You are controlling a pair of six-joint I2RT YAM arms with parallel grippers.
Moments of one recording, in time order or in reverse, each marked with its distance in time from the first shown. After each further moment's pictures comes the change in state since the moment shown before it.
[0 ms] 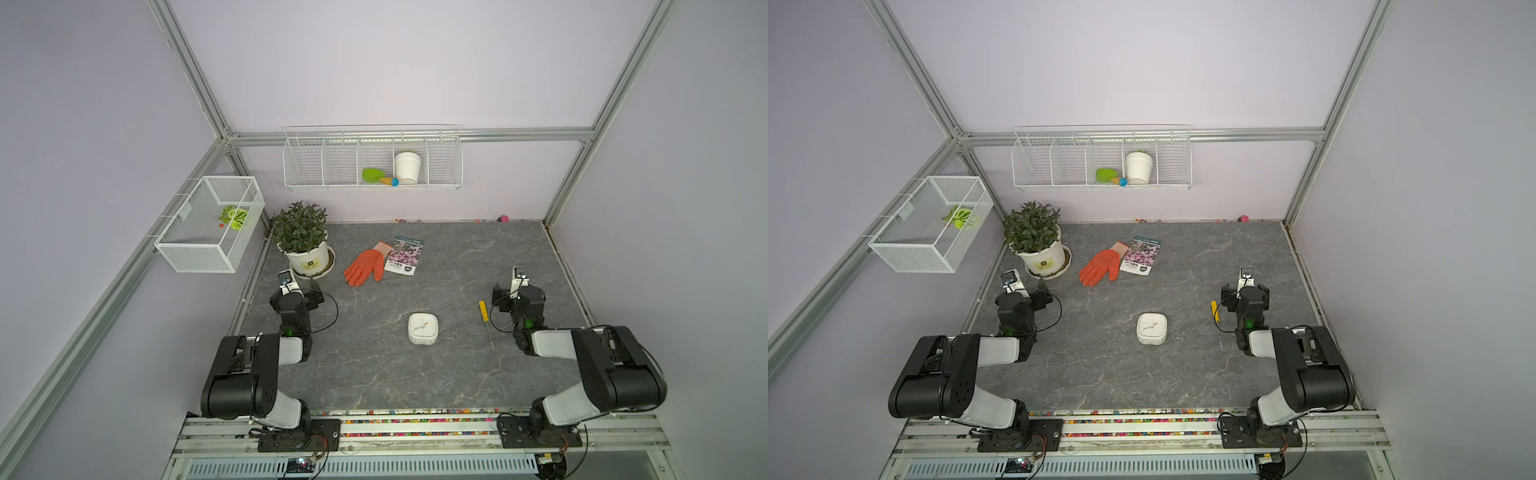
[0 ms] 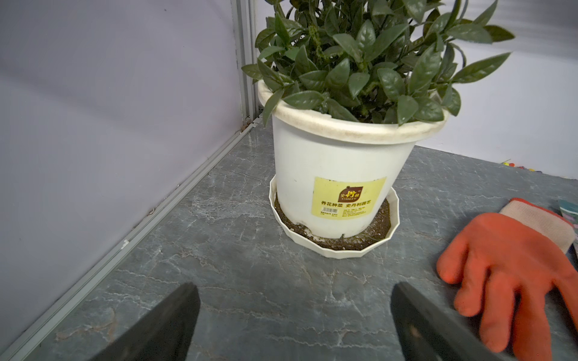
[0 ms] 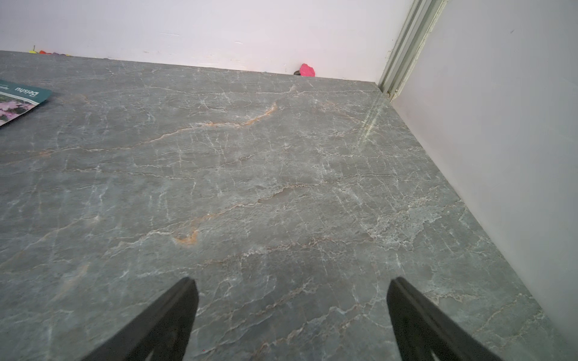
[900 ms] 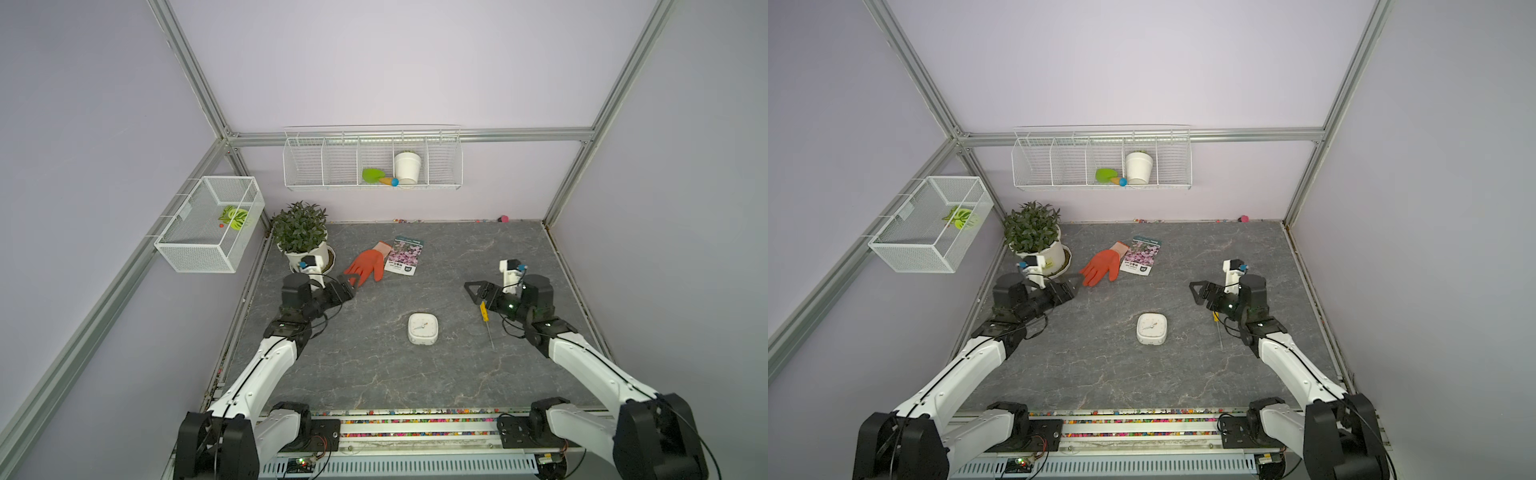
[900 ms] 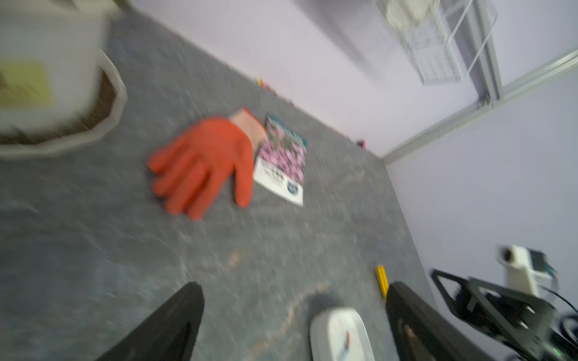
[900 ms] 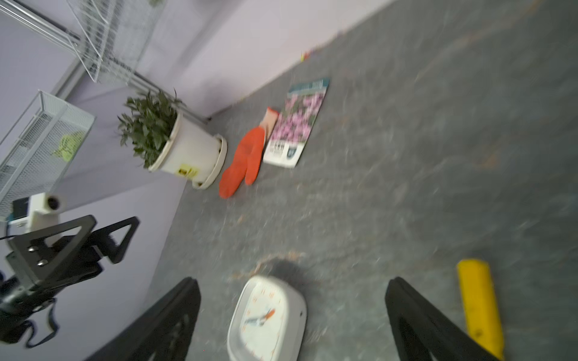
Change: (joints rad) left arm -0.218 -0.387 0.259 -0.861 0.716 -0.519; right arm 0.131 -0.338 0.166 -0.656 -0.741 0.695
